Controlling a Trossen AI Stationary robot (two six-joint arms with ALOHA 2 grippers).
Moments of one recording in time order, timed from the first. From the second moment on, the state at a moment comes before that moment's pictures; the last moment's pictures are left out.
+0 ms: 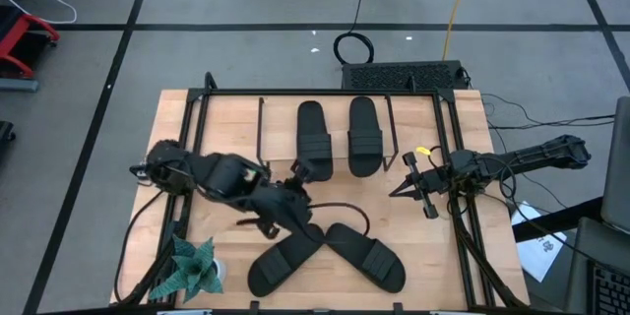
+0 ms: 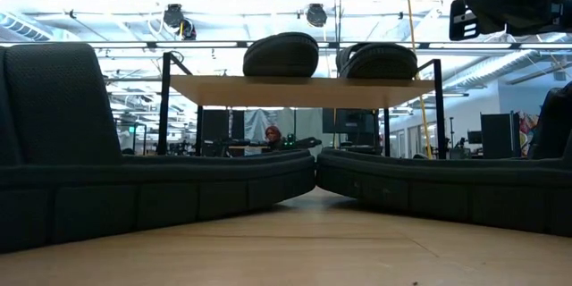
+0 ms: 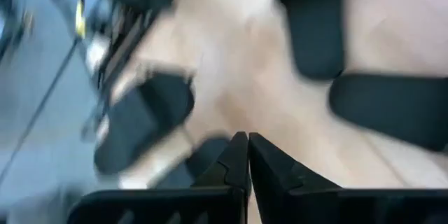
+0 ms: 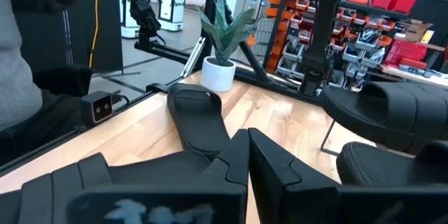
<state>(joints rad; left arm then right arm) -0.40 1.94 2.36 -1.41 -0.37 0.47 0.15 0.47 0.15 0.26 -0.18 -0.20</state>
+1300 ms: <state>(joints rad) 0.15 1.17 1.39 -0.39 0.05 0.25 0.15 0.55 0.15 0.38 -0.18 -0.15</state>
